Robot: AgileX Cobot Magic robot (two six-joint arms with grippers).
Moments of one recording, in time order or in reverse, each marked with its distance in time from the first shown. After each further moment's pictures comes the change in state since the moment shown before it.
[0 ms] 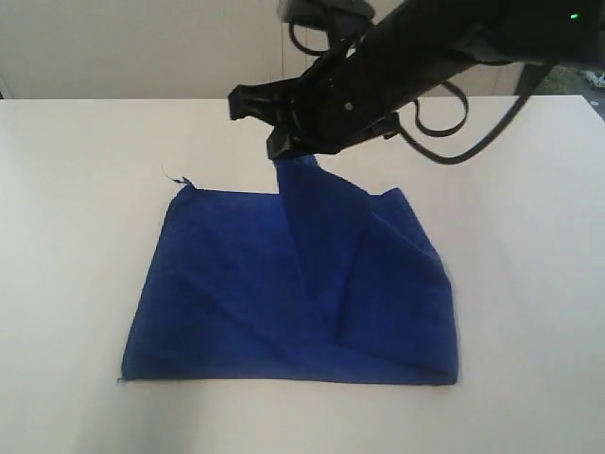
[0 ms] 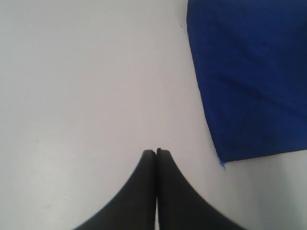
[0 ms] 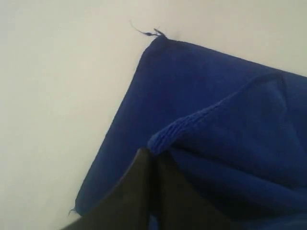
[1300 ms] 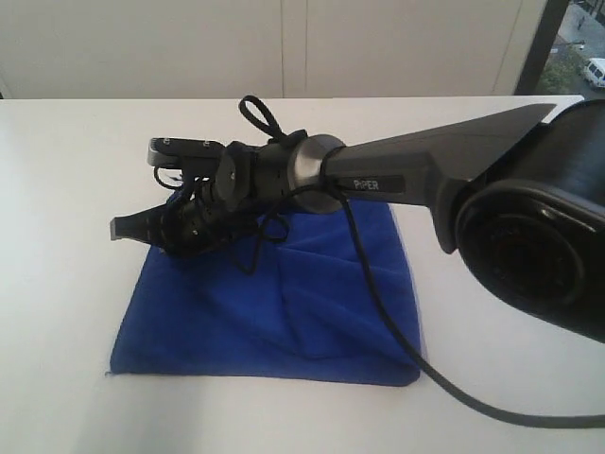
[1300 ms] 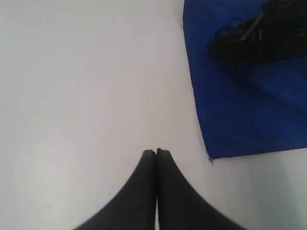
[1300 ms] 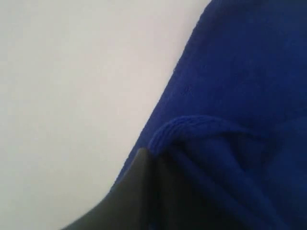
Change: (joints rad) left arm 0.000 0.000 0.000 0.000 0.000 0.000; right arm 0.217 0.570 -0.280 0.107 -0.317 0.000
